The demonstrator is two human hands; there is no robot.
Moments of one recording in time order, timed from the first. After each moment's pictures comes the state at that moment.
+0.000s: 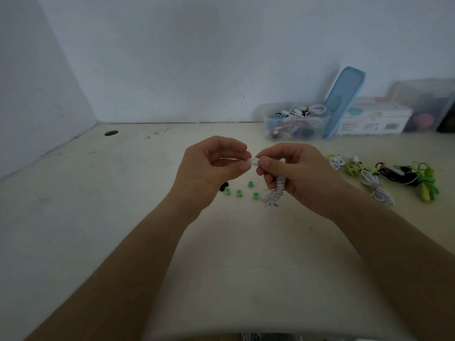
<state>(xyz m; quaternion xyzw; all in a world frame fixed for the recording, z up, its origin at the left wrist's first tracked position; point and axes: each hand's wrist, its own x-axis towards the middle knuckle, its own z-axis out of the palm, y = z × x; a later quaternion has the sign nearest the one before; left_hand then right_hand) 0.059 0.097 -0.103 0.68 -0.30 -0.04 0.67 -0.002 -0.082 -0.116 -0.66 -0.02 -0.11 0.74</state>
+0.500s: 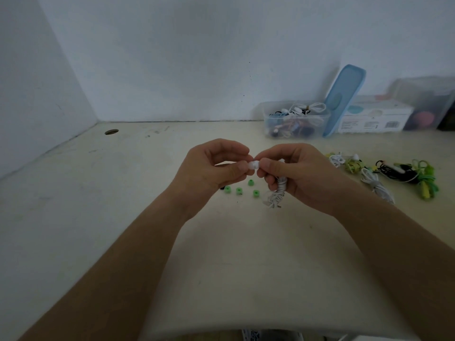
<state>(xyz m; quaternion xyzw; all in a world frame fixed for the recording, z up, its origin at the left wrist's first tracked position) 0.061 0.101 -0.103 0.64 -0.29 -0.15 0.69 -0.003 -0.086 -0.115 -0.66 -0.04 -0.06 0.75</state>
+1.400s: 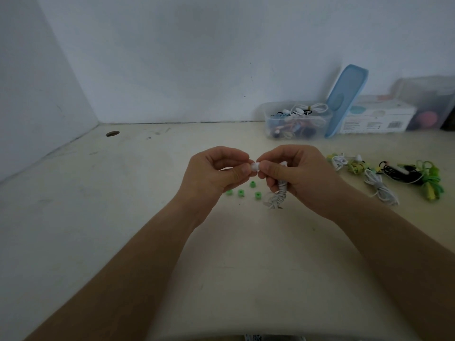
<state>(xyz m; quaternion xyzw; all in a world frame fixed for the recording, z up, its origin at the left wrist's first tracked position) 0.063 0.092 -0.114 0.61 -0.25 -0.14 0.74 0.000 -0.083 -0.120 -0.70 -0.04 -0.13 0.70</state>
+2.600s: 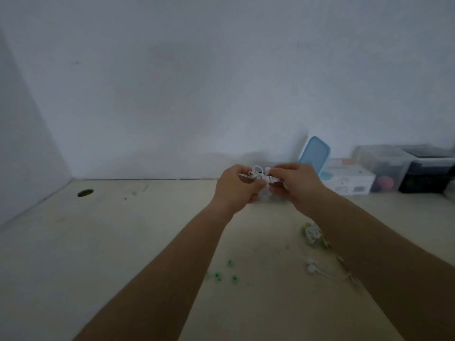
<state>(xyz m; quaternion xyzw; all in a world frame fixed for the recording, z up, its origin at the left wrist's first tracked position) 0.157 -0.040 -0.061 0.76 -0.25 -0.08 0.60 0.084 -0.166 -0.043 -0.63 0.22 -0.23 0.71</state>
